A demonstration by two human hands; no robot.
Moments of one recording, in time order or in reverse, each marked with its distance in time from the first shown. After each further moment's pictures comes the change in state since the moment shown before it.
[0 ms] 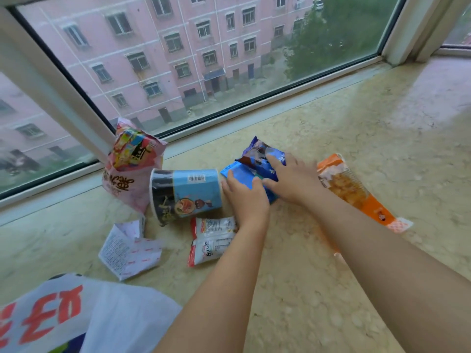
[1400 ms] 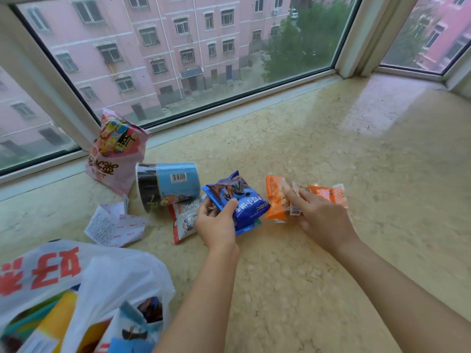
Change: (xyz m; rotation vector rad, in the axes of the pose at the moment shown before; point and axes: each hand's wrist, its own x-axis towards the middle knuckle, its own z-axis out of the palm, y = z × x) left_hand -0.093 -0.023 -0.040 -0.665 0.064 -0.293; right_hand -0.154 0.087 0.037 -0.069 0.495 -0.185
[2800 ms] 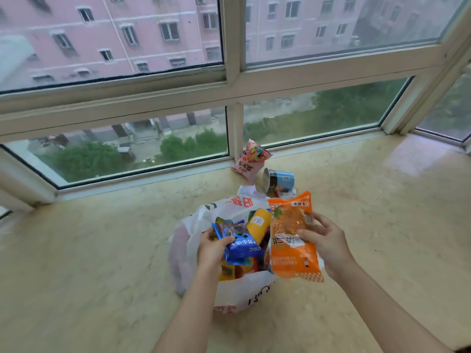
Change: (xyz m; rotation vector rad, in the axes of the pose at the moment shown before) left_hand -0.213 0.237 -0.341 0.244 0.031 -0.112; right_hand -0.125 -0.315 -0.323 1.525 -0.216 0.776
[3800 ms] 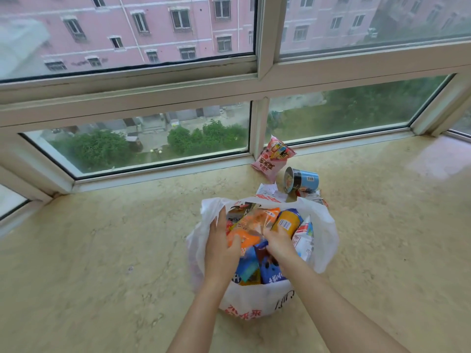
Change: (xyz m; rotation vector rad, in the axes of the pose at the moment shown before) left_hand -0.003 0.024 -0.048 0.581 0.008 0.669; right_hand 0.034 0.057 0.157 -0.228 -0.099 0.235
